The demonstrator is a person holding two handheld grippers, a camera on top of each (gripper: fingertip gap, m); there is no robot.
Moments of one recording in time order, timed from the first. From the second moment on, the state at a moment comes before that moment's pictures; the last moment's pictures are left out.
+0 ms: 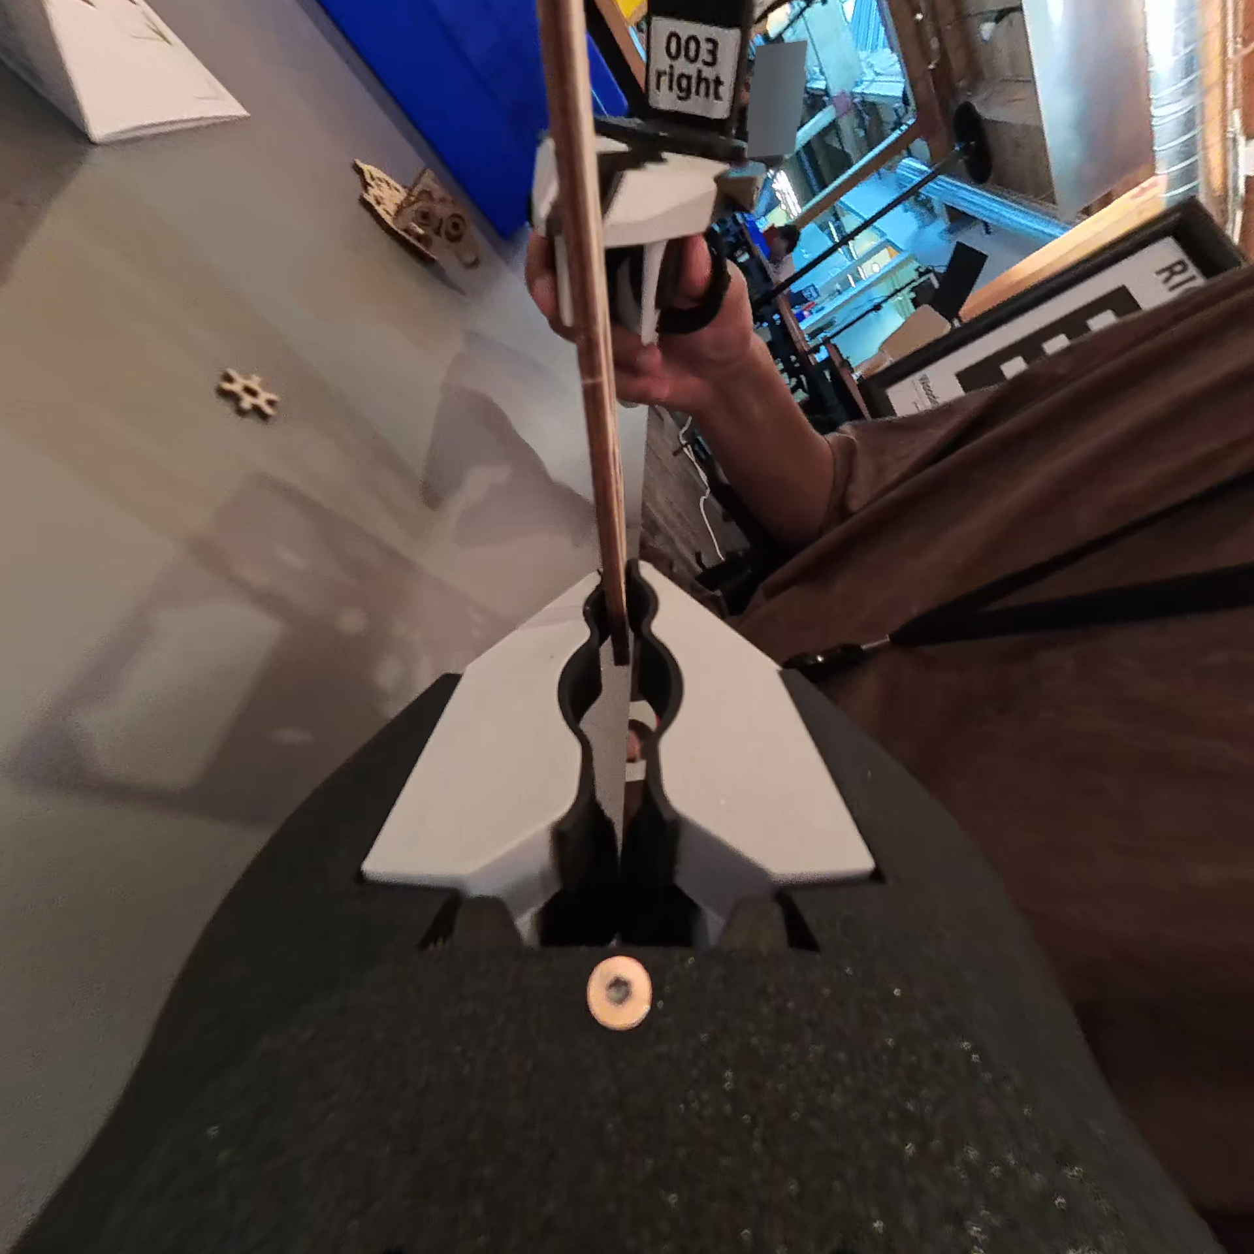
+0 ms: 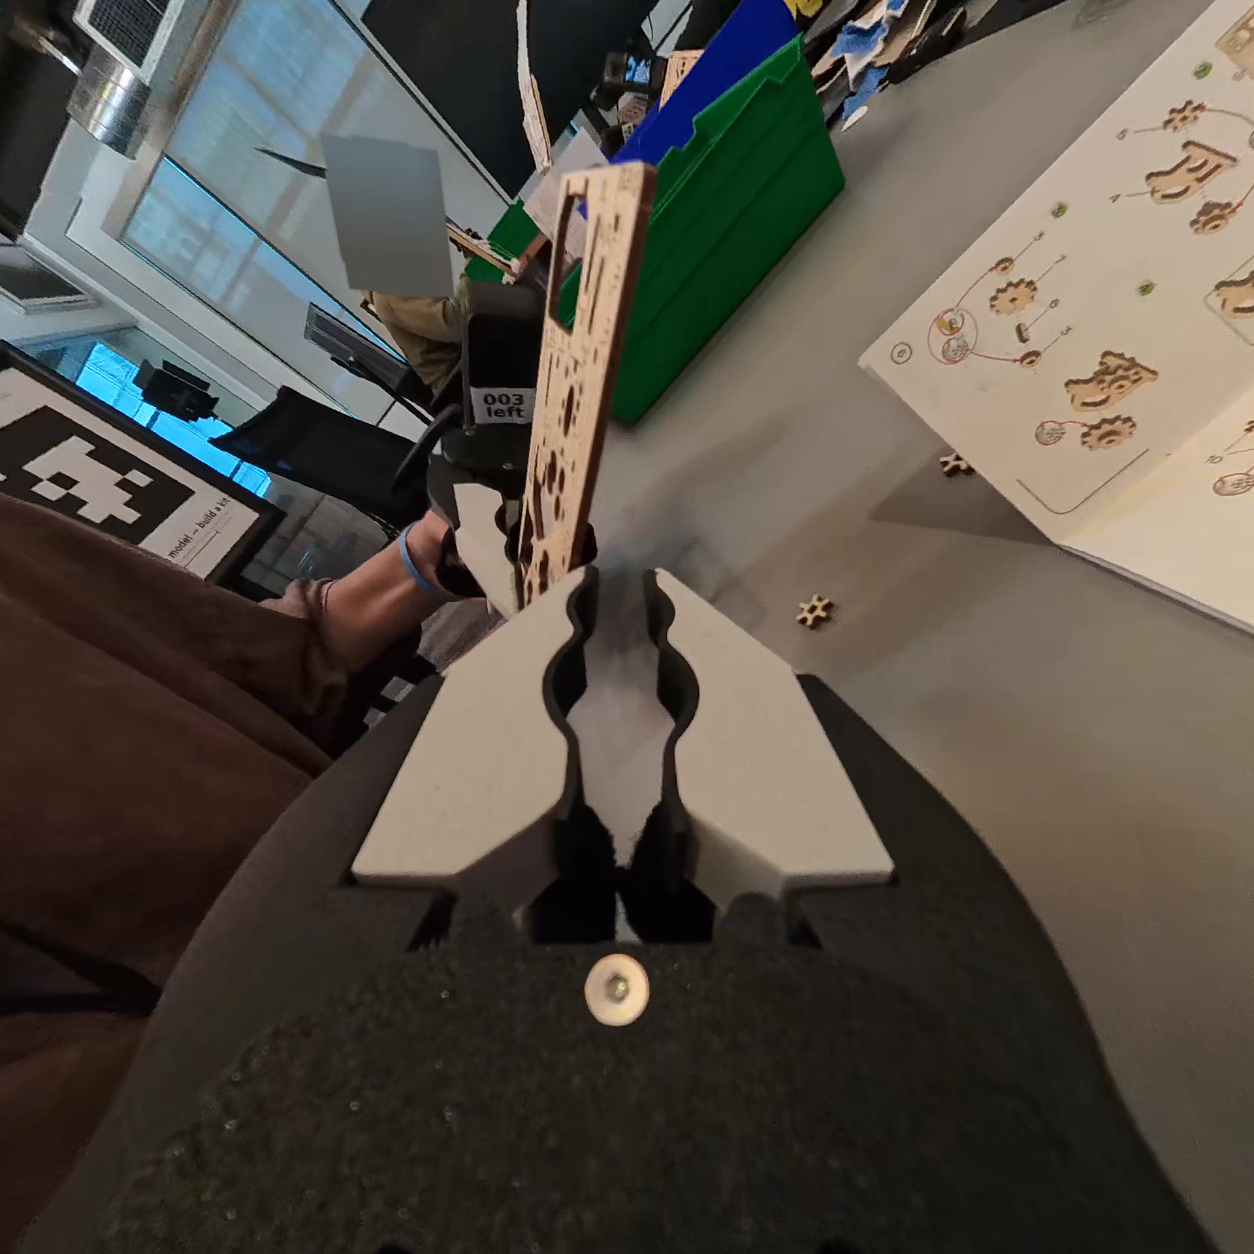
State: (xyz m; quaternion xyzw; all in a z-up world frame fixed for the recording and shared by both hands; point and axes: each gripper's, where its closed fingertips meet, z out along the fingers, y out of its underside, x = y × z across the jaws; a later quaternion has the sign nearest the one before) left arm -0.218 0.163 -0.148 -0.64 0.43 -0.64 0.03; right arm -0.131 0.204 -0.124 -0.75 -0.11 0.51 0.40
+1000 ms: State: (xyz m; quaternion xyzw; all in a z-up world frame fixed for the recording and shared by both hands) left arm -0.198 0.166 -0.151 -0.67 0.38 -0.63 0.05; right arm -0.153 0.198 -0.119 -0.73 -0.09 0.57 0.37
